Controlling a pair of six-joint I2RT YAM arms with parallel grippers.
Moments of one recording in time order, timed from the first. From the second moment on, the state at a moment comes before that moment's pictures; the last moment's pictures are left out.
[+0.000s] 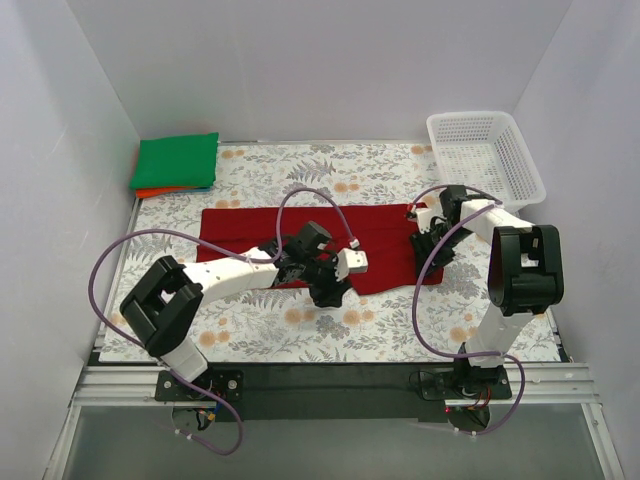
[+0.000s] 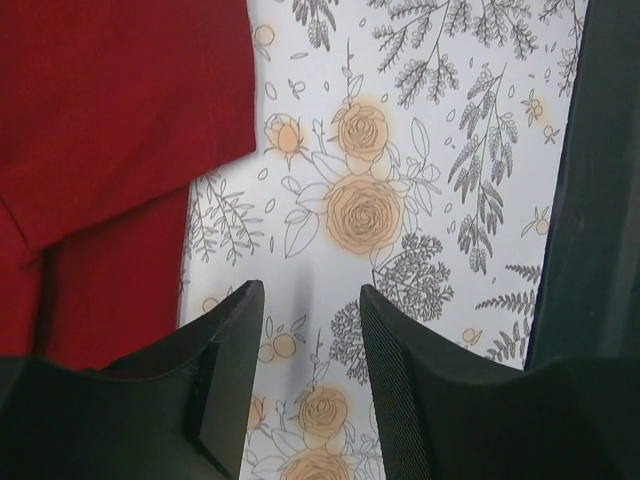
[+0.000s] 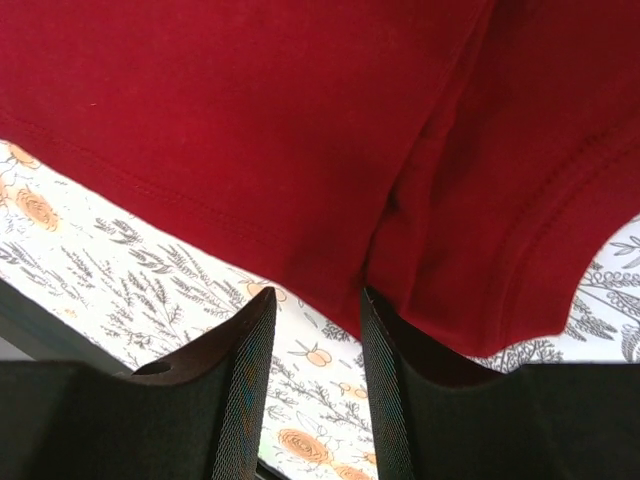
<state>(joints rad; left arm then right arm) -0.84 1.62 0.97 -0.28 0.52 0.36 0.07 1.77 1.13 -0.90 -0.43 -0.46</state>
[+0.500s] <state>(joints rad) -0.92 1.70 0.96 -0.08 0.47 0.34 0.07 1.78 1.10 -0.87 -0.44 -0.44</state>
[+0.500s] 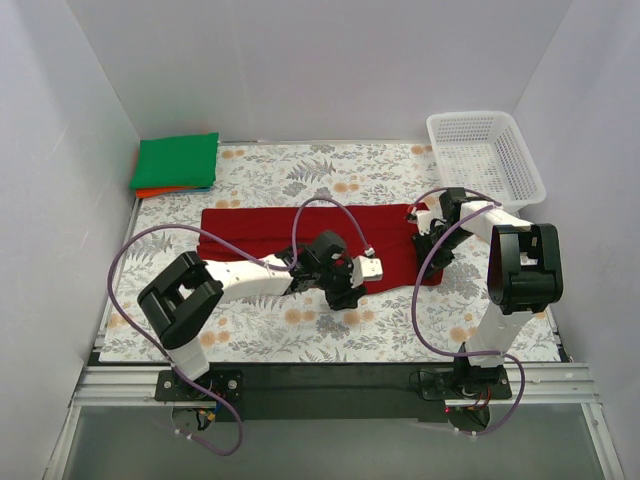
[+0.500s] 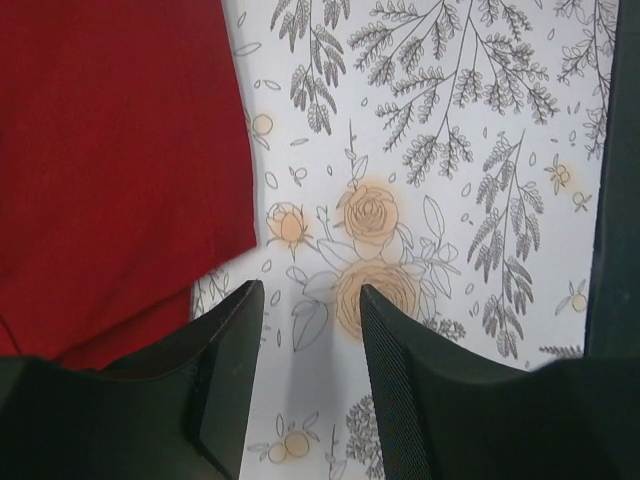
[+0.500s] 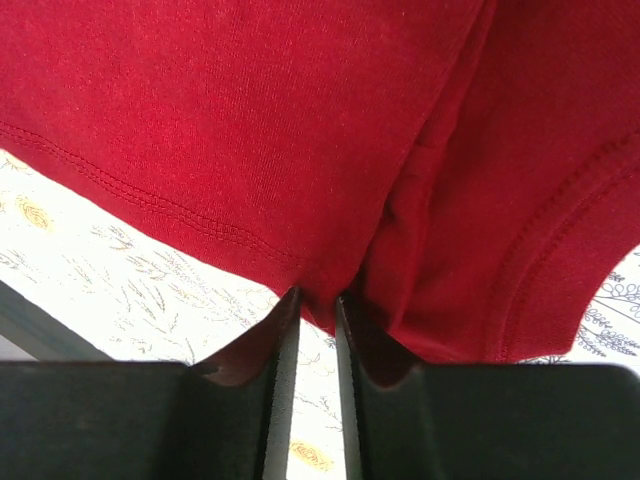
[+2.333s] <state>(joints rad) -0.96 1.85 0.98 0.09 0.32 0.61 0.07 1.77 1.14 -0.91 -0.52 -0.42</state>
